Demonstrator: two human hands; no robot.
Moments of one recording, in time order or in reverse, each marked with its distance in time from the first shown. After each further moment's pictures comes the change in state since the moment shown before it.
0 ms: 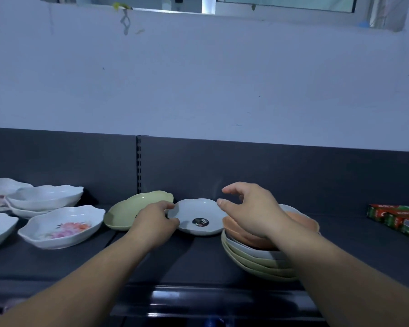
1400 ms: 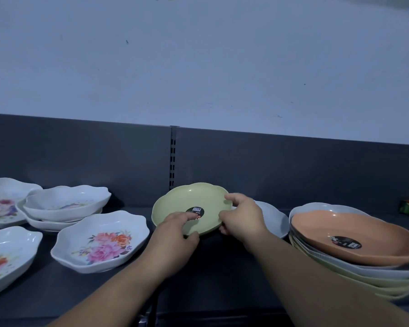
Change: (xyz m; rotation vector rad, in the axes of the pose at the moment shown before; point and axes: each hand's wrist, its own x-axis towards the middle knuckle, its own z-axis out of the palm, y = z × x) left_hand 0.051 -0.114 -0.040 -0.075 -0.082 0.247; right_hand 0.080 -0.069 0.170 0.436 0.094 0.434
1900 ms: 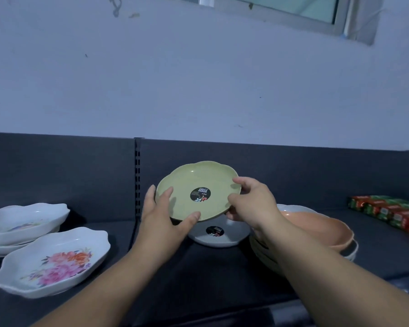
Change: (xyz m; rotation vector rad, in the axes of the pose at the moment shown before) left_hand 0.017 0.056 0.018 -0.139 0.138 0.040; right_hand -0.015 -0.016 -0.098 0.179 0.178 -0.112
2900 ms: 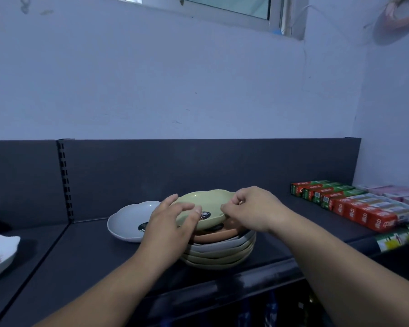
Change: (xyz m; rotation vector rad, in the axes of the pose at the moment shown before) left_hand -0.052 0.126 0.123 -0.004 -0.136 0.147; right_hand -0.012 0.025 -0.197 -0.679 -0.136 -0.010
